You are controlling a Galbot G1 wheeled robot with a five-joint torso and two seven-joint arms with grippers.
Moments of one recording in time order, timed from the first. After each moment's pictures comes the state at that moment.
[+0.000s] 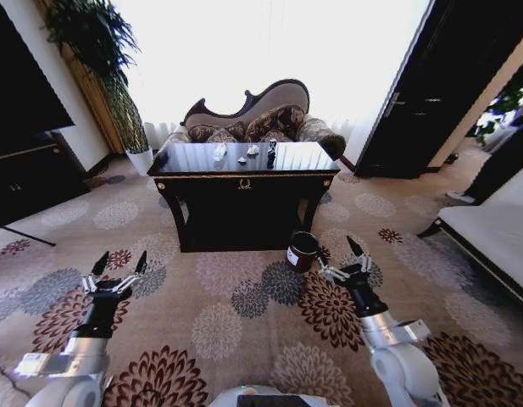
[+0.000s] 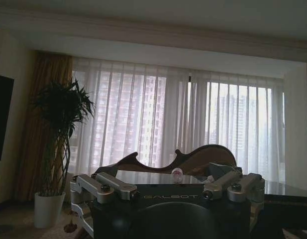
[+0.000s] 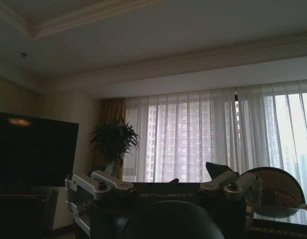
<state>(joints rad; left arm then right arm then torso) 1.78 -1.46 -1.03 -2.32 -0.56 -0.13 0.31 -1.63 1.33 0.76 2.19 0.45 0.31 -0.50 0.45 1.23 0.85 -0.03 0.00</state>
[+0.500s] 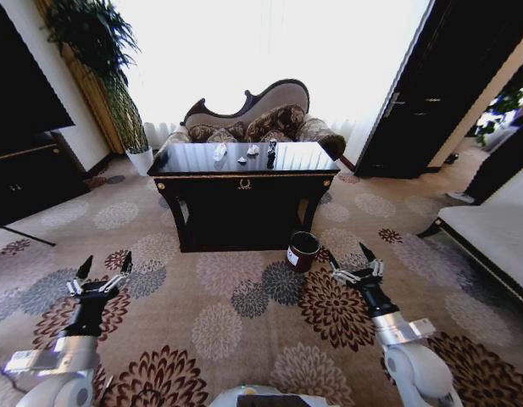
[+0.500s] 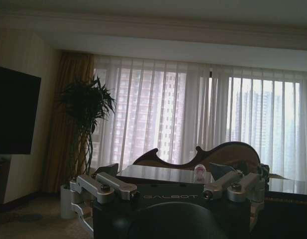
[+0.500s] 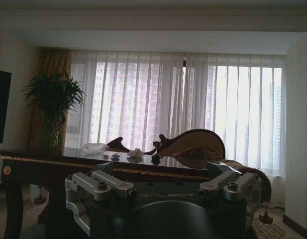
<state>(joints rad) 1.74 -1.45 -1.06 -2.27 -0.57 -0.11 0.25 -1.62 1.32 0.84 2.12 0.36 0.20 -0.31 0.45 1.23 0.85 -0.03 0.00</state>
